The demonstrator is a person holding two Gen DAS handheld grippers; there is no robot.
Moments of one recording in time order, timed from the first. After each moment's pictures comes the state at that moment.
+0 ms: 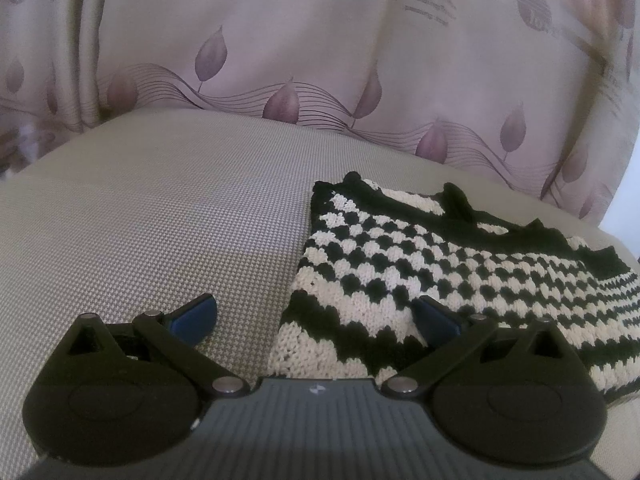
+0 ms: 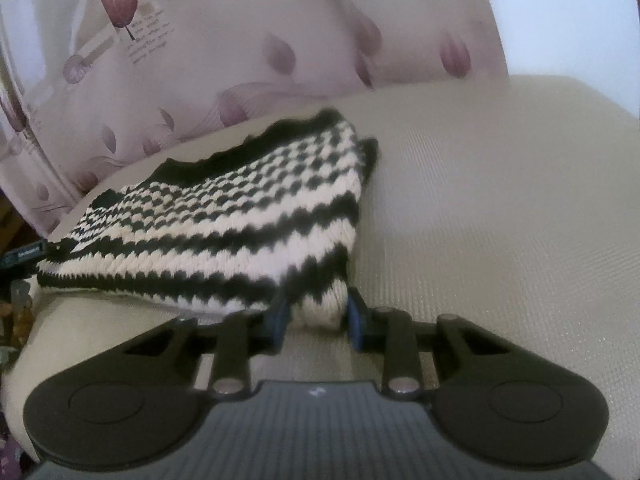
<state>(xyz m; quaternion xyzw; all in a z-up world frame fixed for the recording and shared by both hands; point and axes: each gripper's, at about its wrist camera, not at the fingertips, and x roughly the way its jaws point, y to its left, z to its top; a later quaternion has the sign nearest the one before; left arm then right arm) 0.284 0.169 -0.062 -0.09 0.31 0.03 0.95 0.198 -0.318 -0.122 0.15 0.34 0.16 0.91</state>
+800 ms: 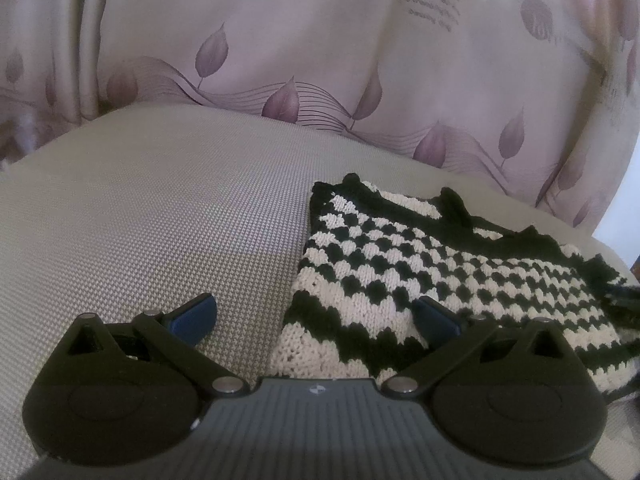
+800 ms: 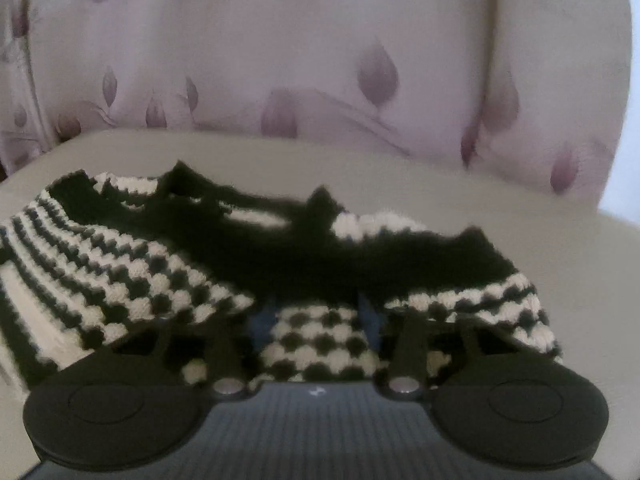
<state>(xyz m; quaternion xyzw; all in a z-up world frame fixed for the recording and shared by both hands) 0.283 0.172 -0.062 -0.11 0.31 0.02 0.95 0.314 -0.169 -0.105 -0.03 0.28 0.15 0.95</state>
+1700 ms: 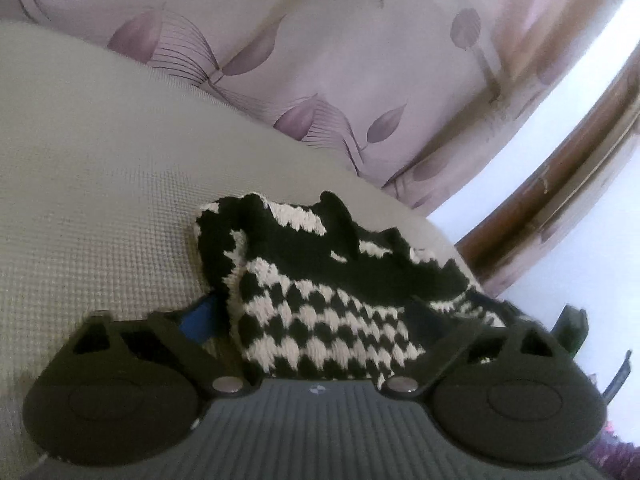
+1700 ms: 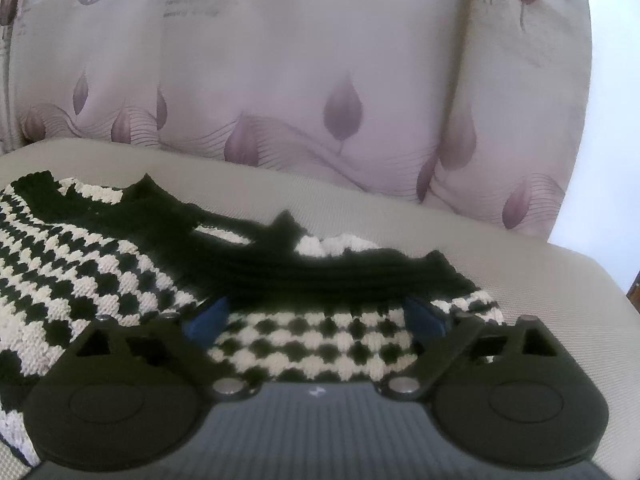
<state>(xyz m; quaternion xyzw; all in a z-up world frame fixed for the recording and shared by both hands) 0.397 0.234 -0.079 -0.25 0.37 -0.29 0.85 0.303 -0.161 -0.108 -0.07 0.24 0.08 0.97</state>
